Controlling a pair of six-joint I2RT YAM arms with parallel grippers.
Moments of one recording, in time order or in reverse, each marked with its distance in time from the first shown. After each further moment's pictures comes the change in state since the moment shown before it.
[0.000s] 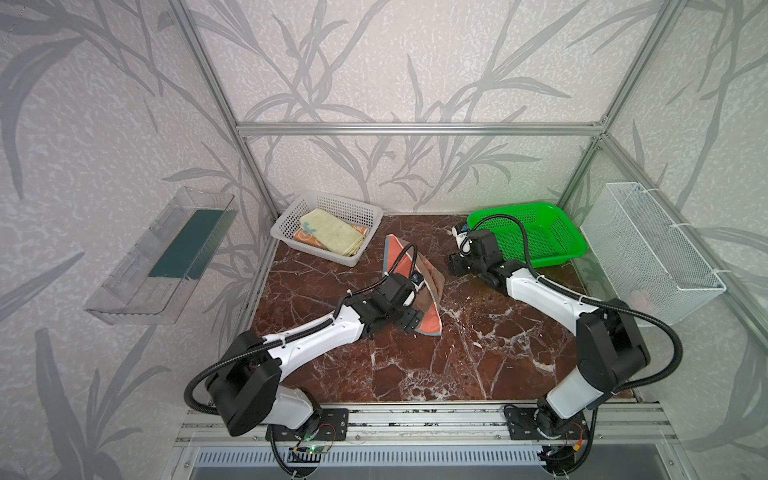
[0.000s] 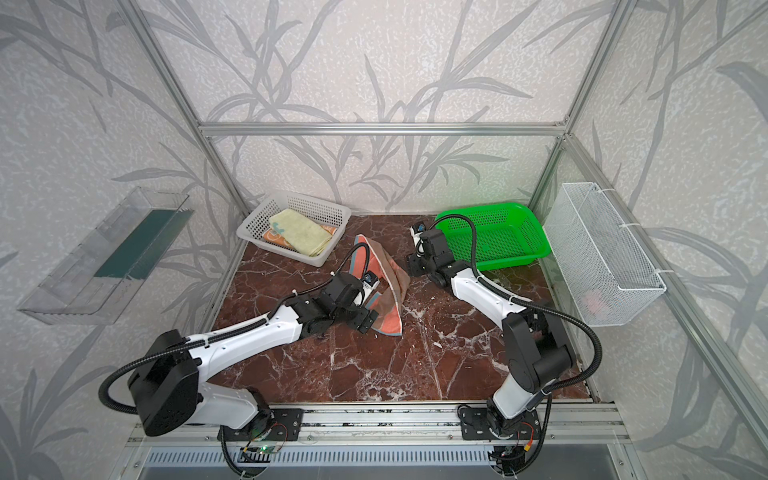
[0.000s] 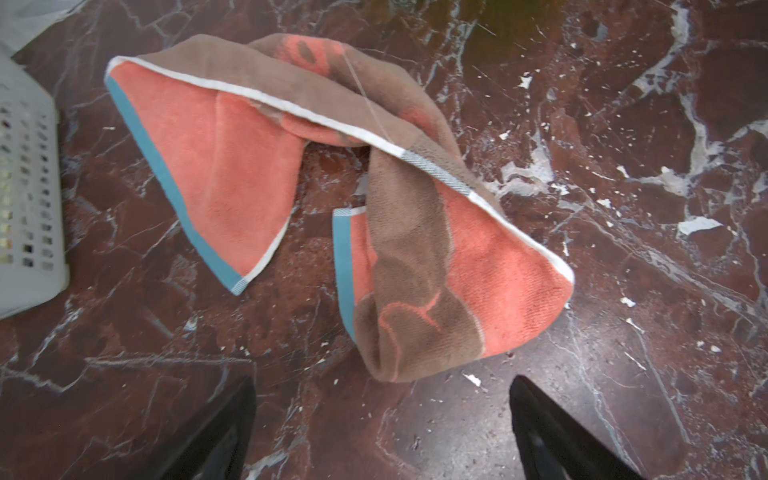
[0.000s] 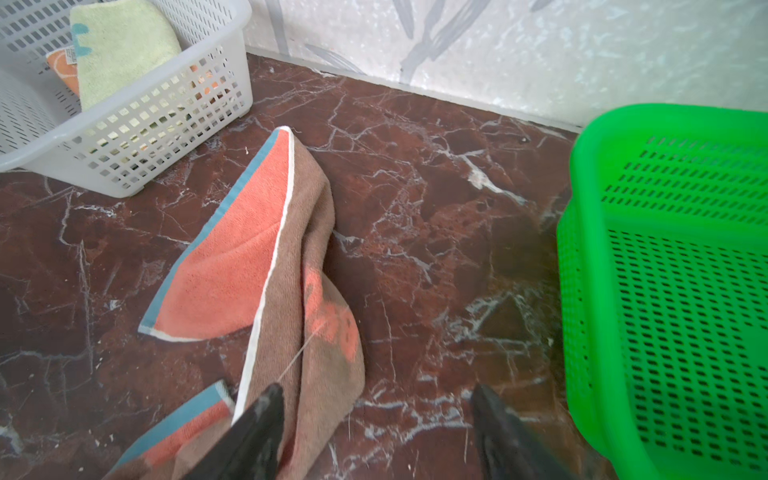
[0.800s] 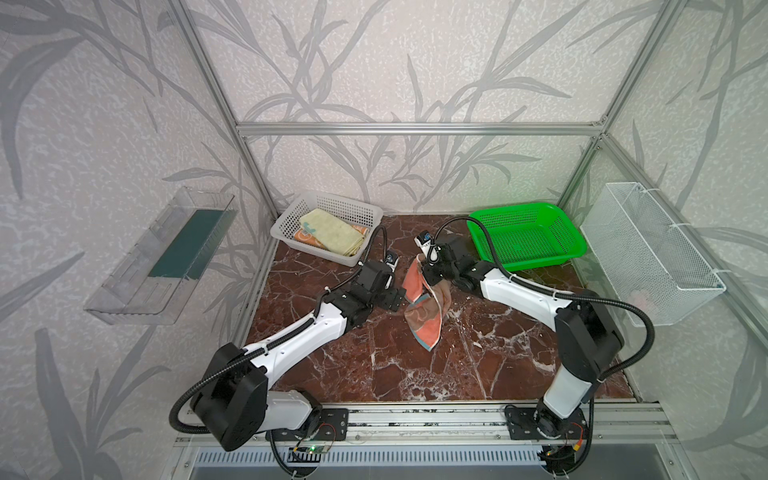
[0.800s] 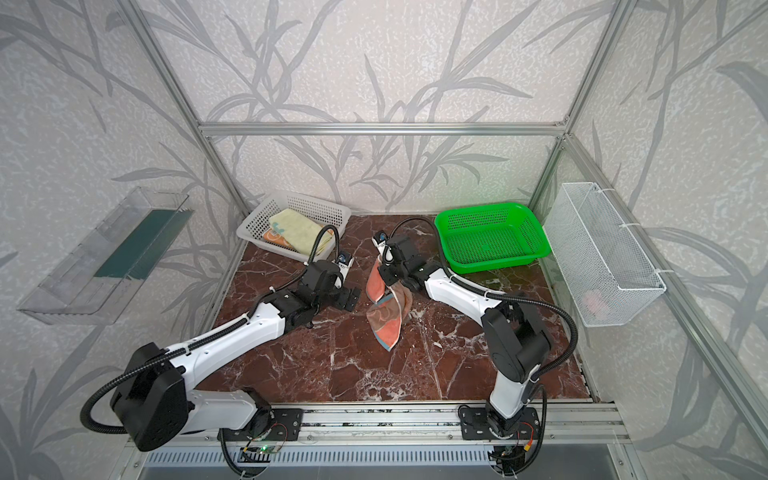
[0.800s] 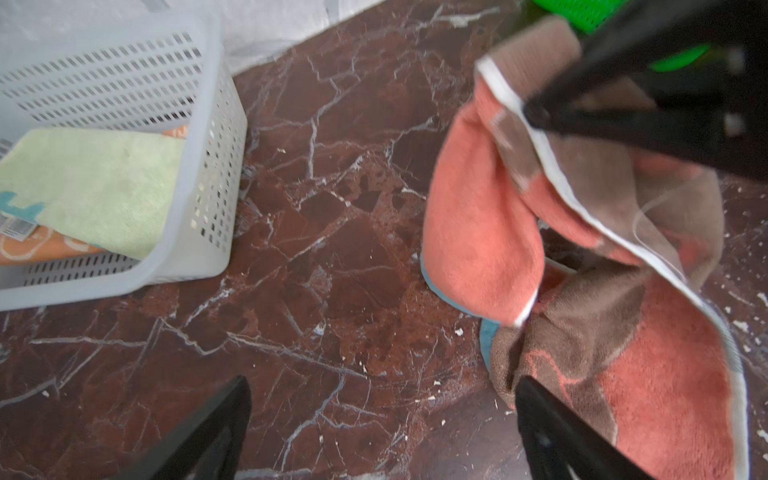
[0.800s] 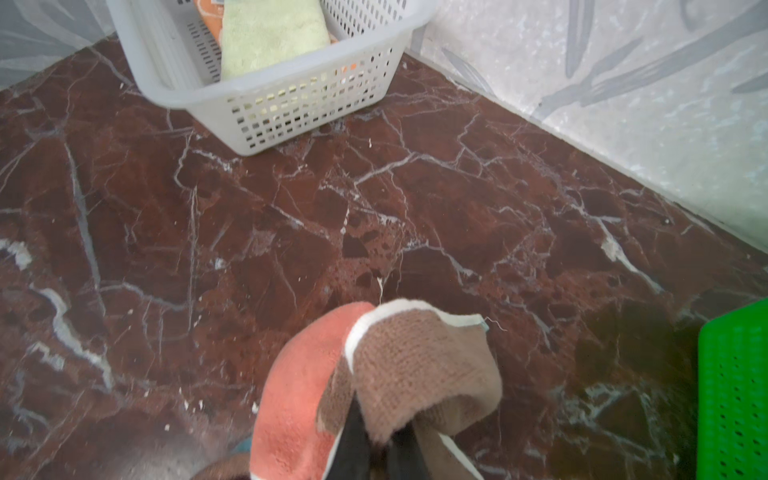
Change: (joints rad) left arm 0.186 -0.106 -0.056 0.091 -0.098 -0.012; right arm 0.187 0.208 0.222 -0.014 -0.033 -0.126
